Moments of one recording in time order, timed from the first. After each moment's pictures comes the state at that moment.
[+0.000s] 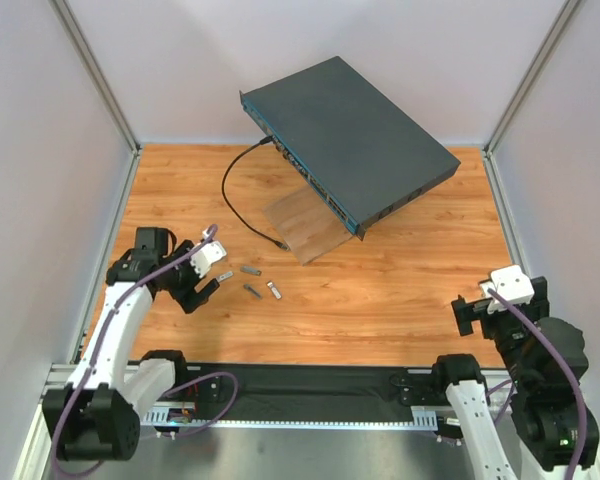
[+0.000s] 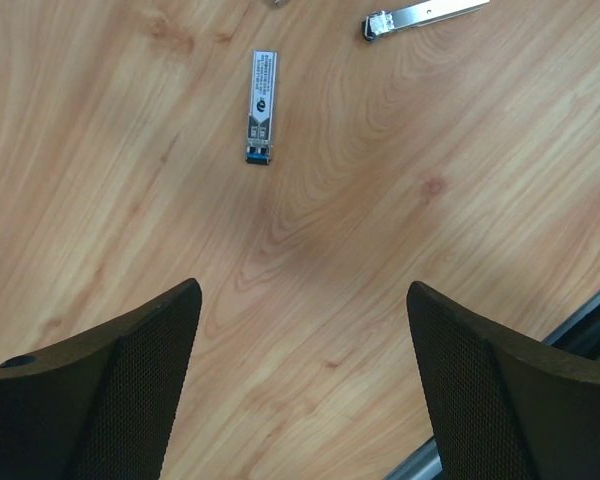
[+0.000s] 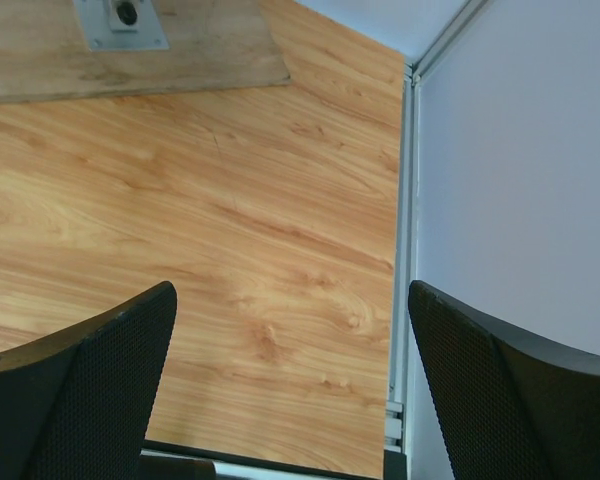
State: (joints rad) left arm 0.01 0.91 0.74 -0.91 0.41 0.87; right arm 0.06 0.24 1.04 -1.08 0.01 -0.41
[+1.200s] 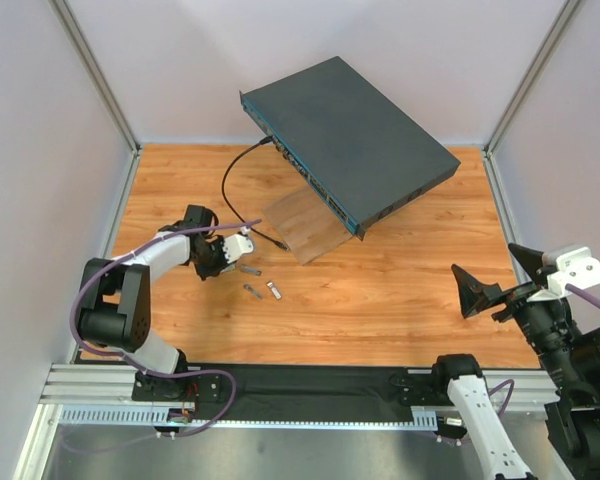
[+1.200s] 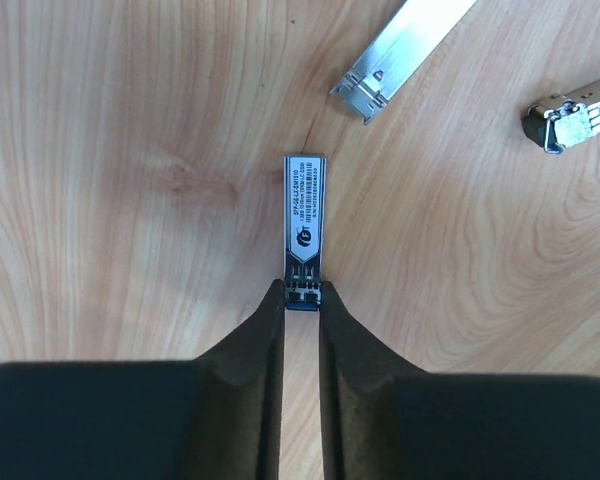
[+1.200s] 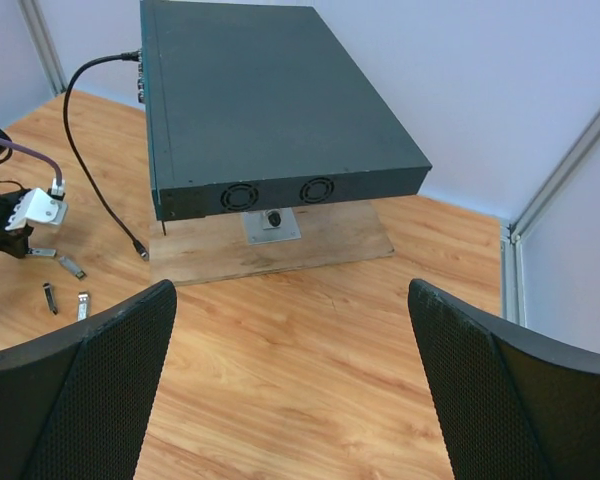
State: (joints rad) left arm -0.16 1.56 0.85 -0.54 0.24 1.00; right arm 0.06 0.47 1.46 -0.97 -0.27 -0.10
